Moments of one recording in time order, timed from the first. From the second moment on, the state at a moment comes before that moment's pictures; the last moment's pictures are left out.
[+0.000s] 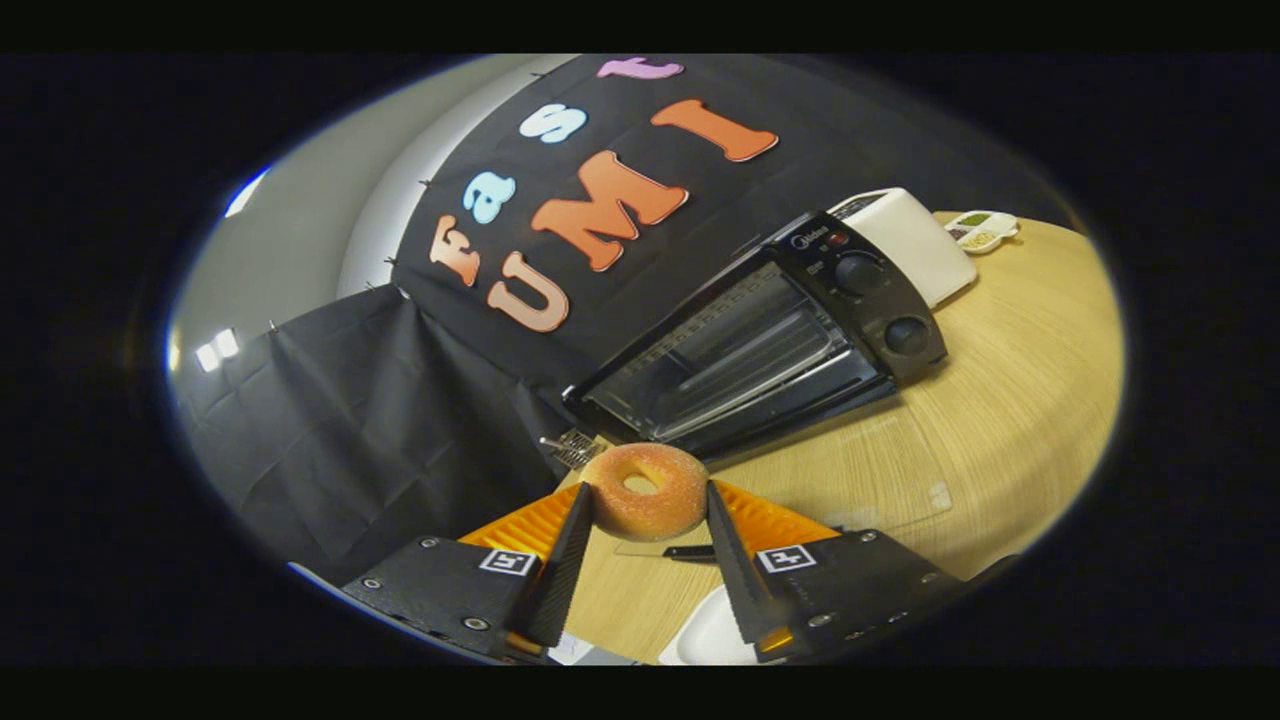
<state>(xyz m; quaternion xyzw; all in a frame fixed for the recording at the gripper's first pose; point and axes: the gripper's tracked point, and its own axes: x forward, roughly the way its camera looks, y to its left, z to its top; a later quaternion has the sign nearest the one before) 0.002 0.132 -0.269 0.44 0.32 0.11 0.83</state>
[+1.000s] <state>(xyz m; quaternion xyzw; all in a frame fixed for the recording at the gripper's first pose) 0.163 0.107 -0.355 0.23 0.33 0.01 0.92</state>
